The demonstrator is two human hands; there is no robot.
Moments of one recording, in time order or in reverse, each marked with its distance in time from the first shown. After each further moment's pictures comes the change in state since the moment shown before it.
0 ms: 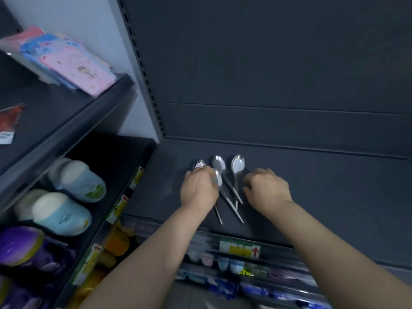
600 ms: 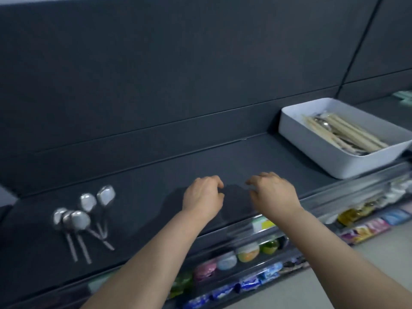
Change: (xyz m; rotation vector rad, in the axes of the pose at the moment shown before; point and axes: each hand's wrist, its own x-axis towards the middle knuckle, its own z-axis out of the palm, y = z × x) left_hand -0.098 0.267 0.093 0.057 -0.278 0.616; right_hand -0.185 0.247 -0.054 -0.082 0.184 0.456
